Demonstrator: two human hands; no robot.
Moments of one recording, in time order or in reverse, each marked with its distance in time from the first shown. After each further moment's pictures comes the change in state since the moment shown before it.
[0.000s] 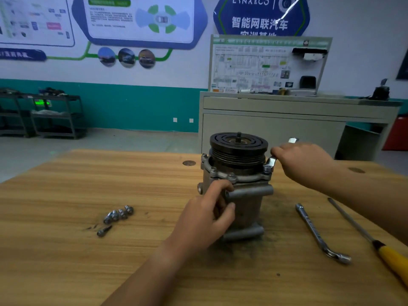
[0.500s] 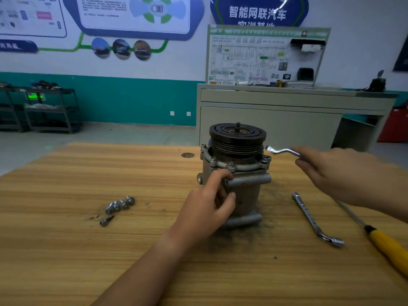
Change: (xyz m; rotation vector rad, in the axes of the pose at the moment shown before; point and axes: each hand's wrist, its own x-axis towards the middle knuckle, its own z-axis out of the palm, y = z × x) left_hand -0.002 0.001 0.003 -0.006 0.000 -0.016; right_hand -0.068 0.000 -0.051 0.241 -0.148 0.145
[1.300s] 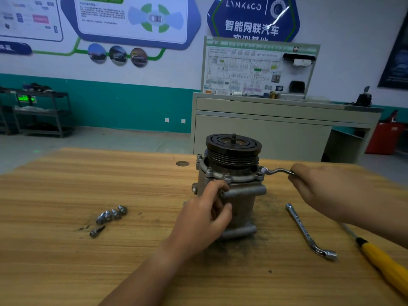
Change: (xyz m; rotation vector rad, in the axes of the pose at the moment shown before) left_hand 0.000 0.000 0.001 -0.027 0.012 0.007; right_hand 0.002 -0.003 0.005 -0.066 -0.067 0.062
